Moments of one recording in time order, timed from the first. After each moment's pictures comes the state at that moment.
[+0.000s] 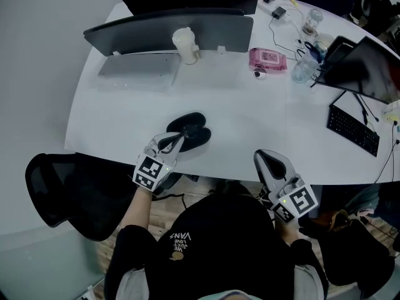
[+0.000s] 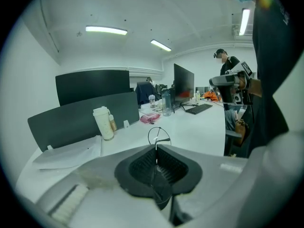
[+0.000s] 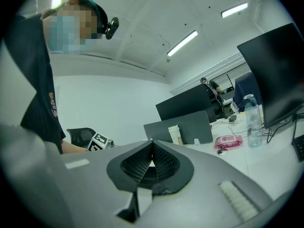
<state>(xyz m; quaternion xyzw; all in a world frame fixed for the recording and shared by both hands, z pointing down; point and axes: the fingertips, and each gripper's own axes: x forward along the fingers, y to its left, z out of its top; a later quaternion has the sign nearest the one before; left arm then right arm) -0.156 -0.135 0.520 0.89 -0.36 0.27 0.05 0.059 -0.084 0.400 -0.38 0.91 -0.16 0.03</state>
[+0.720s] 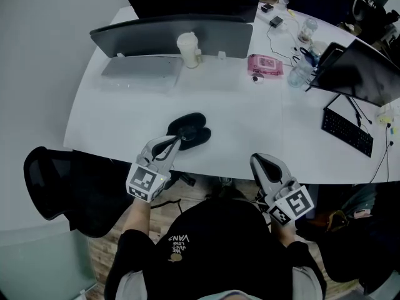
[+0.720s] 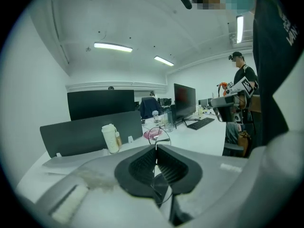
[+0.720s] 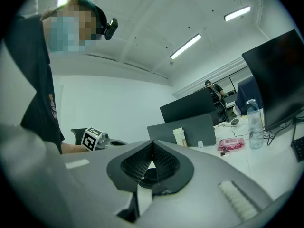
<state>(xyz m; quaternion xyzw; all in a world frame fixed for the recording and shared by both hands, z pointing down) -0.156 -0.101 0.441 0.90 -0.40 0.19 0.02 0.045 -0.052 0.384 -0.38 0.91 -0.15 0.03</state>
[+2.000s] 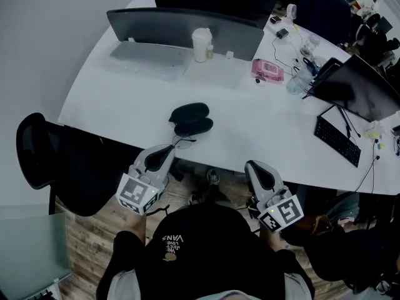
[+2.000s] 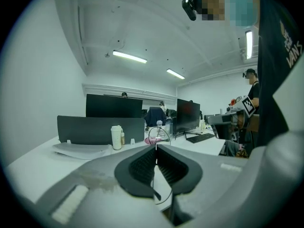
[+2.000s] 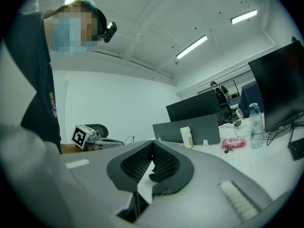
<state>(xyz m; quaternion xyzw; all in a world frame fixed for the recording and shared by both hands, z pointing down) -0.181 -0.004 0.413 0.89 -0.45 0.10 0.06 0.020 0.011 0.375 -0.37 0.92 -0.13 0.02</state>
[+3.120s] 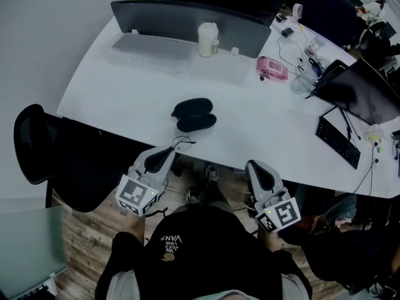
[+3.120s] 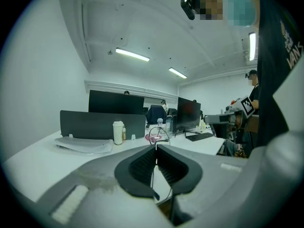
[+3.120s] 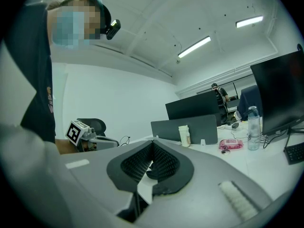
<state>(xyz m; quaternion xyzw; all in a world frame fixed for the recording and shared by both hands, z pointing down) -0.193 0.013 0.428 0.88 -0.46 0.10 0.08 0.010 0.015 0.385 -0.39 0.91 -0.11 -0.01</state>
